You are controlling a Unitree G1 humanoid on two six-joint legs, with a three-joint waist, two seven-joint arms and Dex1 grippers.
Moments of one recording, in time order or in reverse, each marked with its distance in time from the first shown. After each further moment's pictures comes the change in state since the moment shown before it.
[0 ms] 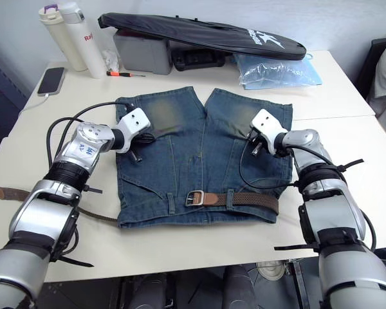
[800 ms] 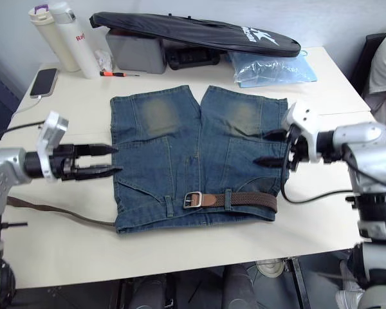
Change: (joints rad) left arm 0.710 0.350 0.567 -1.038 -0.679 0.731 -0.392; right arm 0.525 -0.337 -0.231 -1.214 0.404 0.736 0.441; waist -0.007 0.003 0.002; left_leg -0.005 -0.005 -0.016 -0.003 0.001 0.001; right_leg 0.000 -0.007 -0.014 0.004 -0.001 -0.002
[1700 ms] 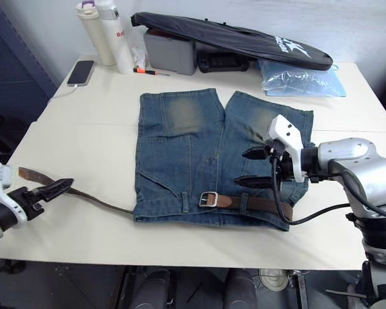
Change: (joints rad) left arm 0.096 -0.266 0.594 -0.074 -0.083 0.534 0.886; right arm -0.021 -0.028 0.059 -0.176 0.196 0.168 -0.112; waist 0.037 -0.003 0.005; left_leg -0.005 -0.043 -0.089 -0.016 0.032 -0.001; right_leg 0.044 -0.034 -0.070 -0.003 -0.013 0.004
